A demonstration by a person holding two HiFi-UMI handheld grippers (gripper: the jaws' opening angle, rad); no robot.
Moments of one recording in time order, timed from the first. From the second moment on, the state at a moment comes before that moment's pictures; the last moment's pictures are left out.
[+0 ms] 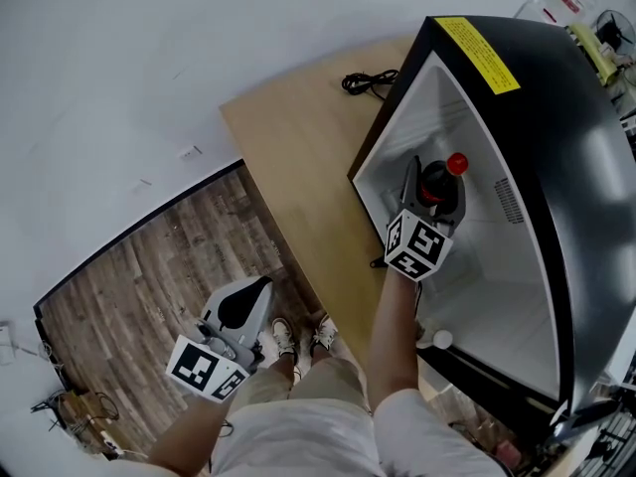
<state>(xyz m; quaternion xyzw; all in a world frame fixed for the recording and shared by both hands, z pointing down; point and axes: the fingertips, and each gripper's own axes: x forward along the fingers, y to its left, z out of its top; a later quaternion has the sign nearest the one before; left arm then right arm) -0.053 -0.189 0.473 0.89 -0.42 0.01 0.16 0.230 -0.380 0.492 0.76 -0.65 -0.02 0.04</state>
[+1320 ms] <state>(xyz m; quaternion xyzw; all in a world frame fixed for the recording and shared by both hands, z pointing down) -0.065 -0.166 0.471 0.90 -0.41 0.00 0.17 0.230 -0.357 0.500 0.76 -0.64 0.01 0.05</state>
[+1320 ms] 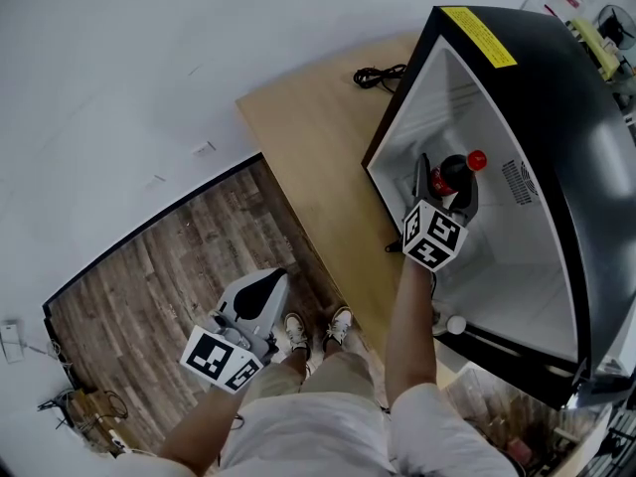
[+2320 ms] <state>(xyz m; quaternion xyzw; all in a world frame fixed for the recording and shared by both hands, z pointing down) -0.084 -0.145 0.468 0.90 -0.41 -0.01 0.17 0.219 -0.328 0.502 0.78 -0.62 0.02 0.06</state>
